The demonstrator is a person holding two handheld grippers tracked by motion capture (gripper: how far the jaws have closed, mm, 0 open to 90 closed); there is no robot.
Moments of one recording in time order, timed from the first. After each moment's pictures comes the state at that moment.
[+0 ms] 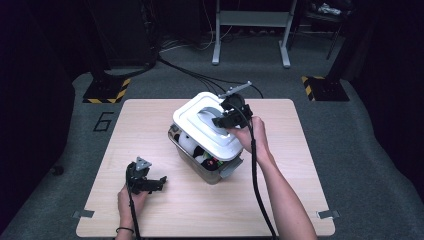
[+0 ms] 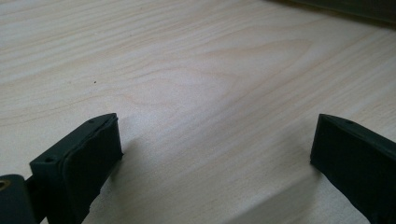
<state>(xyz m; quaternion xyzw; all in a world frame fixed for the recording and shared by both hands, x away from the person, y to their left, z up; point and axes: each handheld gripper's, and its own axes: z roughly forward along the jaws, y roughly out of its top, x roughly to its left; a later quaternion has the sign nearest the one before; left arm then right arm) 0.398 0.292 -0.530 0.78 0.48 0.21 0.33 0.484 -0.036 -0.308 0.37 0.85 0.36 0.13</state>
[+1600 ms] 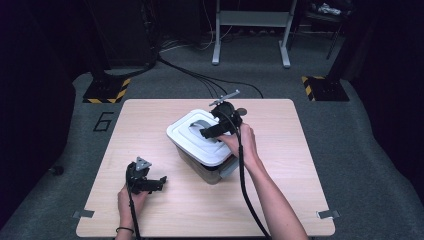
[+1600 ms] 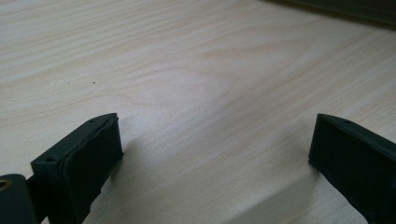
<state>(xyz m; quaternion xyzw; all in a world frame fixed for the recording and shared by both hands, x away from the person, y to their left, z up) 0.398 0.293 -0.529 0.79 0.48 0.21 0.33 0.483 -0.021 -0.334 0.37 0.85 0.36 0.12</state>
